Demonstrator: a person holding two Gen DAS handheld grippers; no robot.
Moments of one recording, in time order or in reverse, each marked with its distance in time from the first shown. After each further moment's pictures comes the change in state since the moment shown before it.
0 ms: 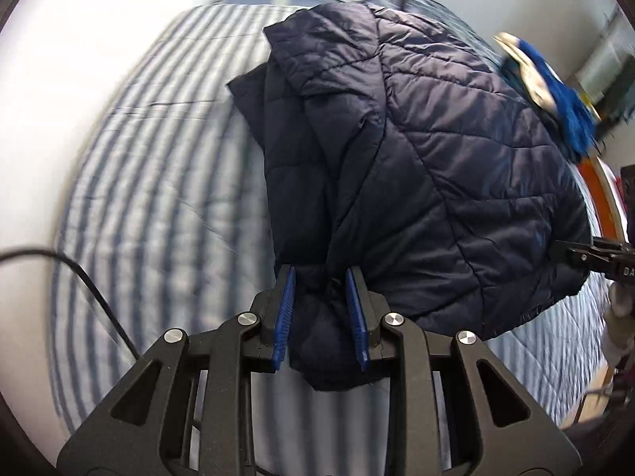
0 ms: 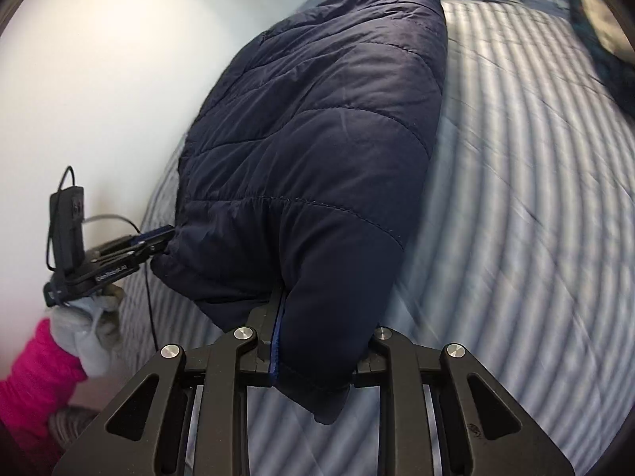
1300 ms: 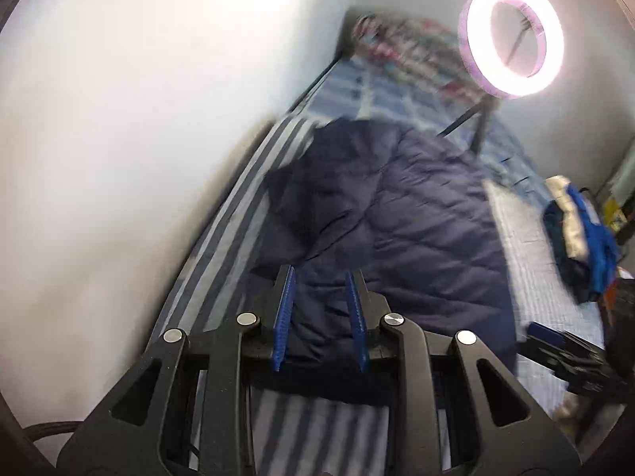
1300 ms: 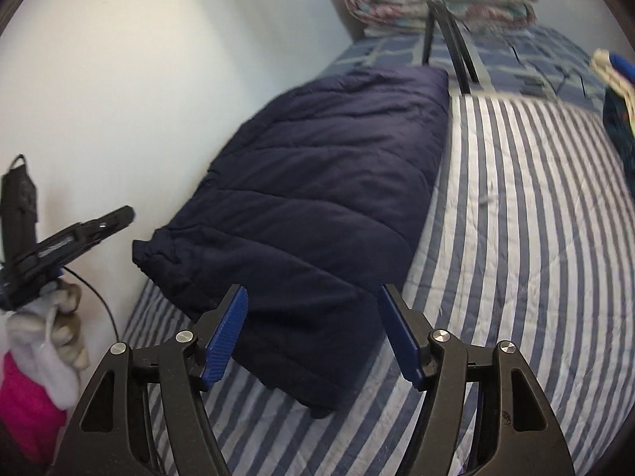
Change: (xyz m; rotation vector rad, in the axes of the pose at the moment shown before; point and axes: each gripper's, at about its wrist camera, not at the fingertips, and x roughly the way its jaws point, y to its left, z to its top) left arm -0.030 0.086 0.099 -0.232 -0.301 0.124; right arm 0.044 0.031 0.088 -0.075 -0.237 -0.031
